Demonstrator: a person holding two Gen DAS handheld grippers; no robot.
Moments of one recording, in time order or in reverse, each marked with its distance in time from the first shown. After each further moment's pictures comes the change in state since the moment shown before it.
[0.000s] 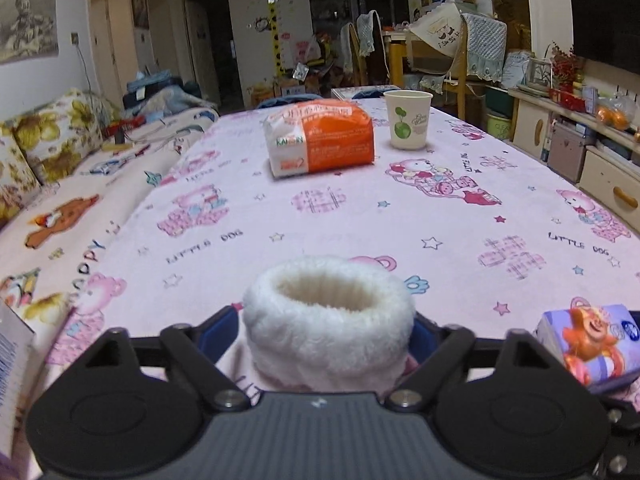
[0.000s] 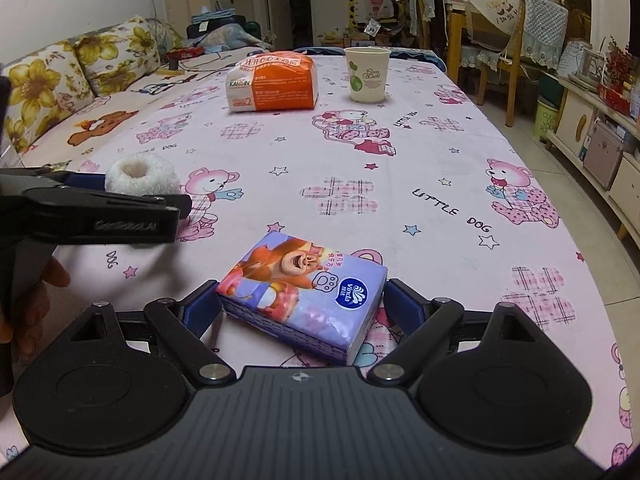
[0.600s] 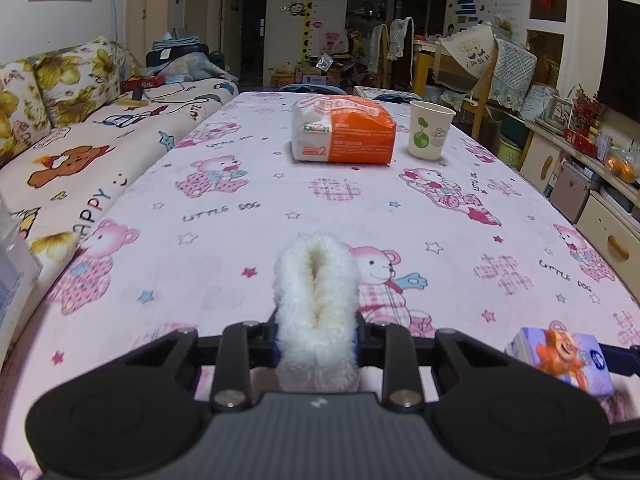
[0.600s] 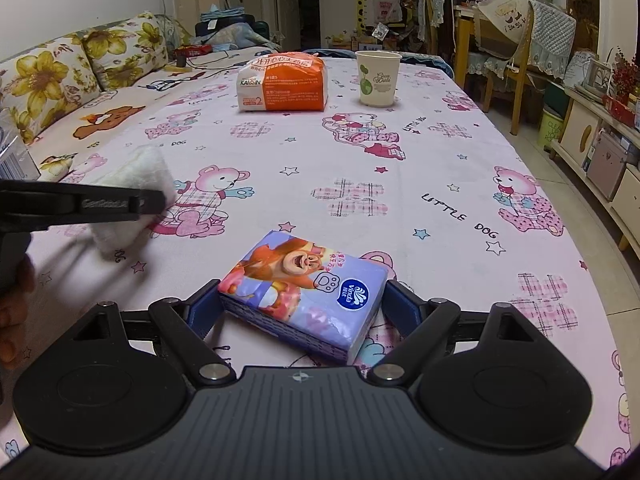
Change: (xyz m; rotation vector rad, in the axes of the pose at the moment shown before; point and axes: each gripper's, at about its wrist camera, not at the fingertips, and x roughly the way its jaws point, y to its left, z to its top) left arm -0.024 0.018 -0.007 -0.178 0.026 -0.022; right arm -0.001 0.003 0.001 -0.030 -0.006 0.007
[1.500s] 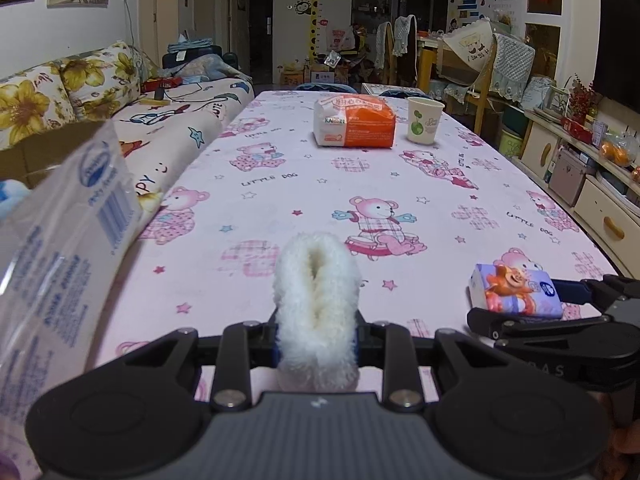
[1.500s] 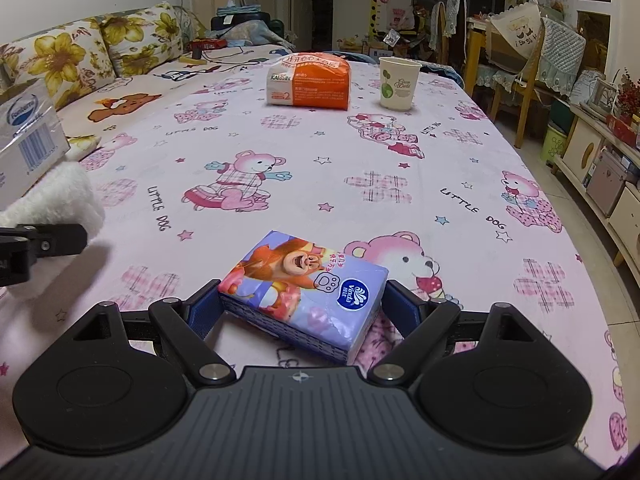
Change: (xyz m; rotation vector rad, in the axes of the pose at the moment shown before) left arm -0.095 0.015 -0.038 0.025 0.012 0.039; right arm -0.020 0.018 -0.010 -0.065 -0.002 0.003
